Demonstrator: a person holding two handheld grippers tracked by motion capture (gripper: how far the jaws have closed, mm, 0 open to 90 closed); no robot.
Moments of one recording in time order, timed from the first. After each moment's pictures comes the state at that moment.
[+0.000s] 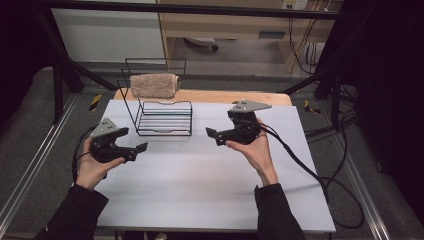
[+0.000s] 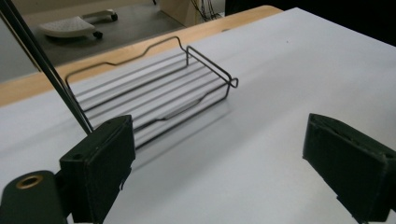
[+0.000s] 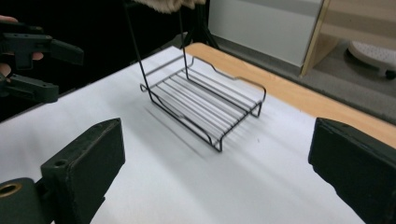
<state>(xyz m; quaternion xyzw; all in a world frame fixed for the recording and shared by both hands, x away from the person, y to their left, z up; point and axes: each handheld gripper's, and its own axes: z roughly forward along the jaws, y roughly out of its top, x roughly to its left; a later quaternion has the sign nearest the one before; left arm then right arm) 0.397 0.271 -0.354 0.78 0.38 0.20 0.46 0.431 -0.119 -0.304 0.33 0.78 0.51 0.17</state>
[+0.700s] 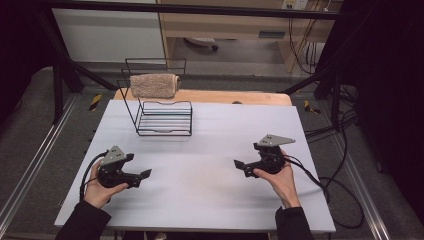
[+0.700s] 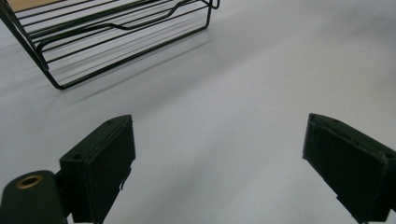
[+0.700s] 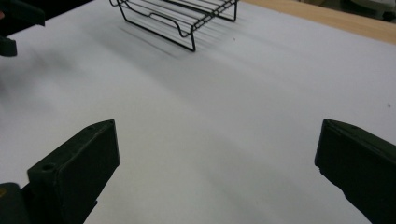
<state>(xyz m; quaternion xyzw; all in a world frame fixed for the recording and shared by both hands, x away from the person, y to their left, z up) 0.369 0.272 -0.418 0.80 0.38 0.17 0.43 0.393 -0.195 -0.388 0.37 0.79 0.46 0.15</state>
